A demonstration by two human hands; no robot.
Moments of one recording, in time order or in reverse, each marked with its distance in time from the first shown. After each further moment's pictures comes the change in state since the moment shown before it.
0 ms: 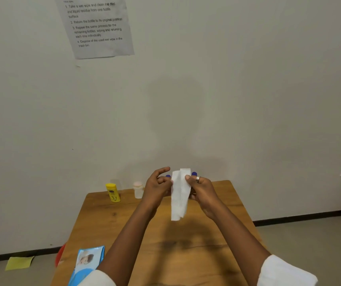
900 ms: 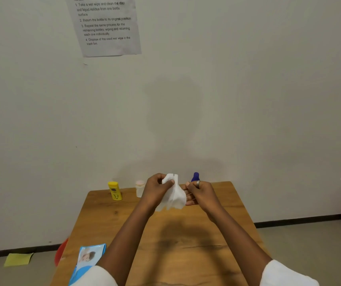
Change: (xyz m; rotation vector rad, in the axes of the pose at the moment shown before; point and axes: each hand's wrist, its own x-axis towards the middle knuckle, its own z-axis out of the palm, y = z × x) left_hand -0.002 0.003 -0.015 0.300 0.068 -0.037; right_hand -0.008 0.006 0.012 -0.239 0.046 -0.029
